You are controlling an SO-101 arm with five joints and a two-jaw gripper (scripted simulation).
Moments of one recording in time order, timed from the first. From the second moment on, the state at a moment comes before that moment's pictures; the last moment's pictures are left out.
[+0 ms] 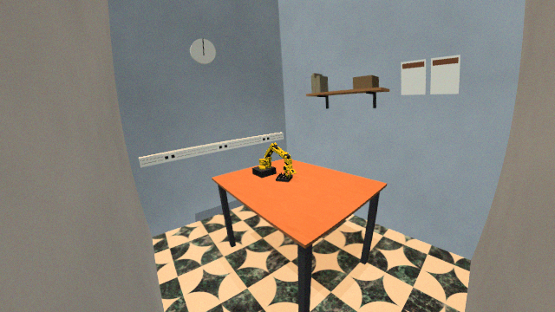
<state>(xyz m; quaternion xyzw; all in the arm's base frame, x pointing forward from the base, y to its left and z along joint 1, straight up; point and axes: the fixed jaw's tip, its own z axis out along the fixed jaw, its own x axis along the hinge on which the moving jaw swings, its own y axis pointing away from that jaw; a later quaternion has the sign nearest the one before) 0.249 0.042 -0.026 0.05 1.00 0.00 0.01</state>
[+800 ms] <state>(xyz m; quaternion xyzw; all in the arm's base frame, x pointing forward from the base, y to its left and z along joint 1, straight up) 0.247 0.042 -0.026 -0.13 0.99 0.00 0.01</state>
